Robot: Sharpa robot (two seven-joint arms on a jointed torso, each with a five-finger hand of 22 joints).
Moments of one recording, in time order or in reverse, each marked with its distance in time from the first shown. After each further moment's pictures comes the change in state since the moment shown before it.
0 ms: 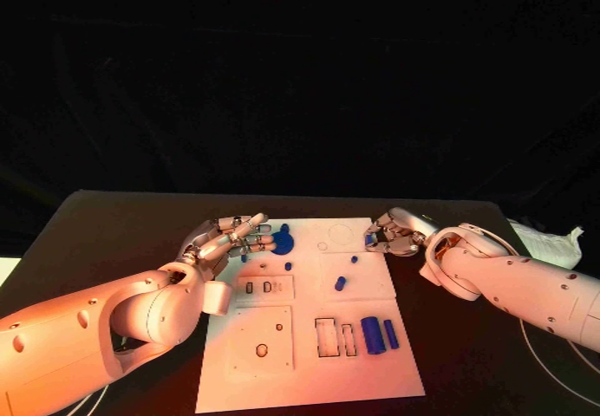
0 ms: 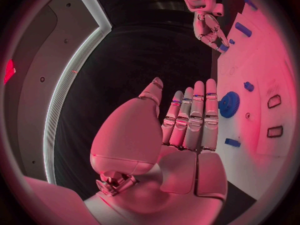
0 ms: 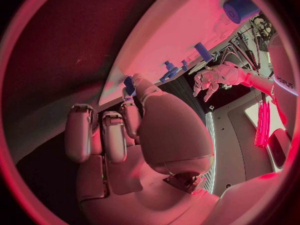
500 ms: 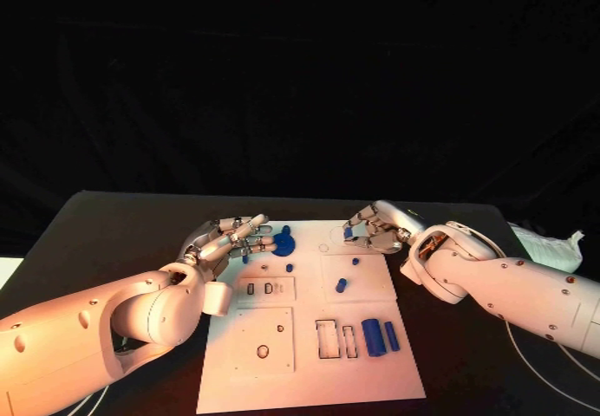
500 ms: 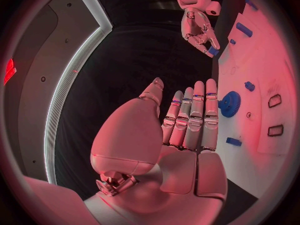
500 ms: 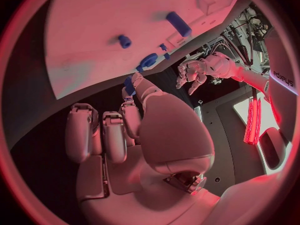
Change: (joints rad) left arm 0.000 -0.002 0.000 0.000 0.001 0.000 0.000; left_hand 0.005 0.005 0.000 -0.006 0.000 0.000 0.000 0.000 0.000 0.000 0.000 0.000 -0.001 0.000 0.000 0.000 0.002 0.000 0.000 0.000 0.000 -0.002; right arm 0.009 0.002 0.011 0.177 0.000 -0.086 -0.037; right_hand -0.010 0.010 0.007 -0.007 -0.005 0.002 0.001 0.002 0.000 0.003 -0.003 0.000 0.000 0.003 -0.004 0.000 0.000 0.000 0.002 -0.005 0.000 0.003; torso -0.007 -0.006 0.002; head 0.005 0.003
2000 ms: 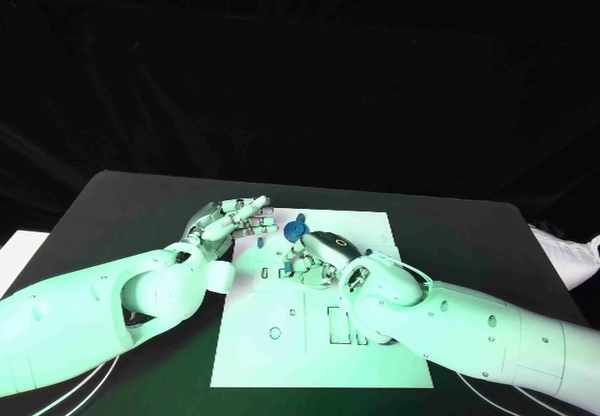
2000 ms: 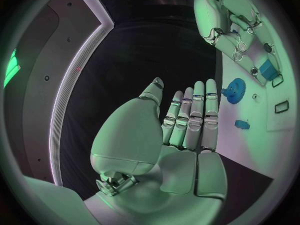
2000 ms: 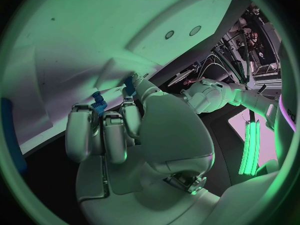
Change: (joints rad) left arm 0.001 -0.011 0.001 -0.034 0.006 0.016 0.020; left_hand 0.000 0.000 -0.003 -0.003 0.000 0.000 0.000 -0.004 0.000 0.000 0.000 -0.006 0.000 0.000 0.000 -0.005 0.001 0.000 0.000 0.000 -0.005 -0.002; right arm -0.091 0.252 -0.056 0.107 -0.299 0.012 -0.352; right_hand -0.002 0.002 0.004 -0.004 -0.005 -0.002 -0.003 0.001 0.000 -0.002 -0.006 -0.013 0.003 0.000 0.000 0.000 0.001 0.000 -0.004 -0.003 0.000 -0.008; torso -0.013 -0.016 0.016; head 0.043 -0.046
